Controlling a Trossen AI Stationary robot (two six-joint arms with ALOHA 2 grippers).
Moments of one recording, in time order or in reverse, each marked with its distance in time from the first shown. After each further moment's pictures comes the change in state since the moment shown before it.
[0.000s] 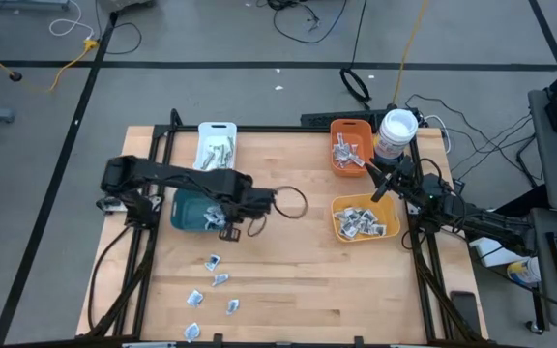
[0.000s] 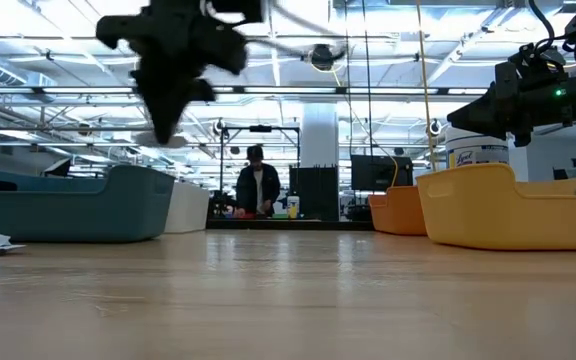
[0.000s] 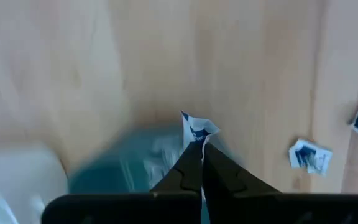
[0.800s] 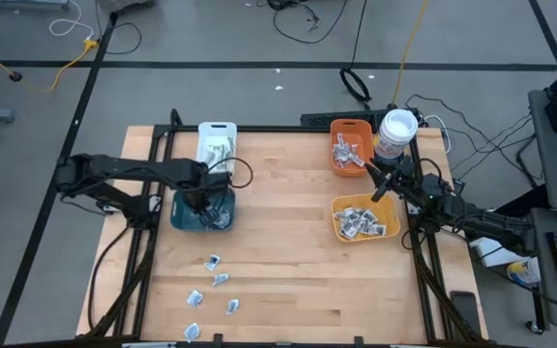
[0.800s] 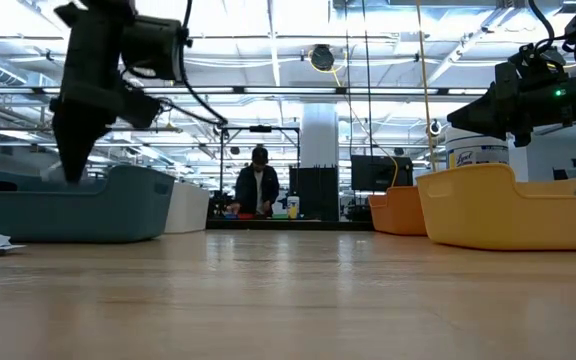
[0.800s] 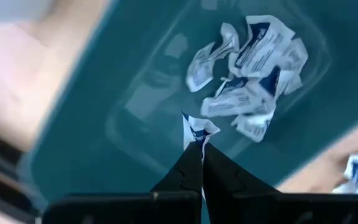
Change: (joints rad) left arm 0.197 -0.414 -0.573 0.104 0.025 -0.621; right arm 0.000 0.000 0.000 0.000 0.000 0.000
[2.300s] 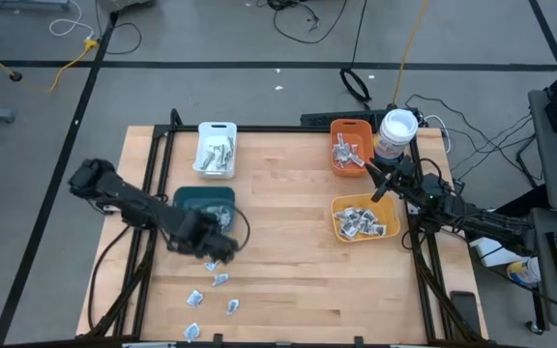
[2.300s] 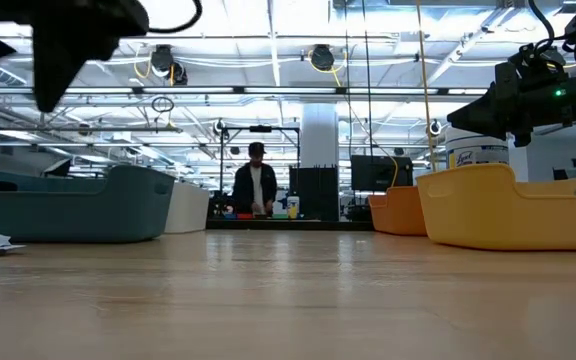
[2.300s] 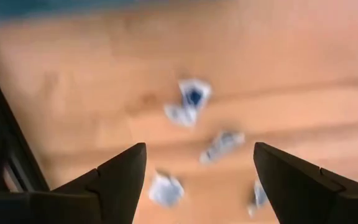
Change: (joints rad) left arm -0.561 0.183 0.301 -0.031 0.065 -1.325; right arm 0.000 0.000 0.000 0.000 0.000 0.000
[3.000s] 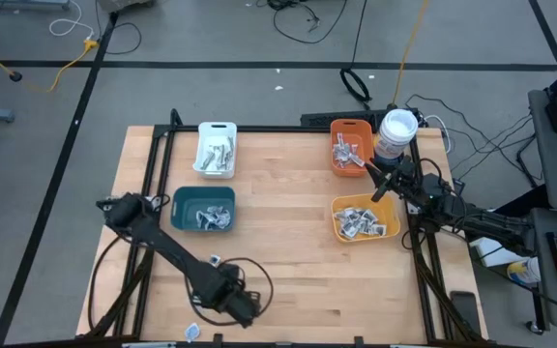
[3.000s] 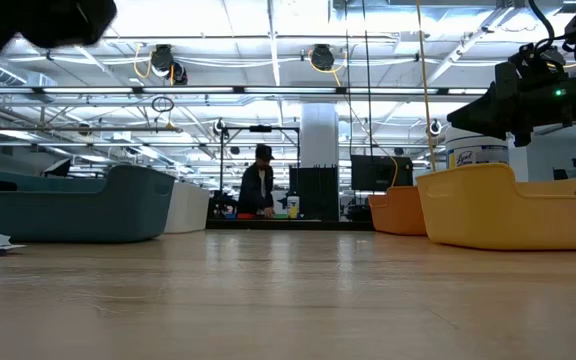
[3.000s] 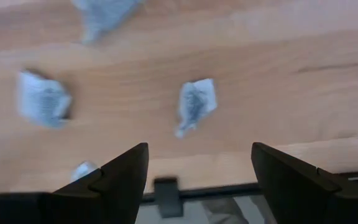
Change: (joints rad) left arm -0.230 0.438 0.367 0.172 0.066 -0.224; right arm 0.000 0.000 0.000 0.000 0.000 0.000
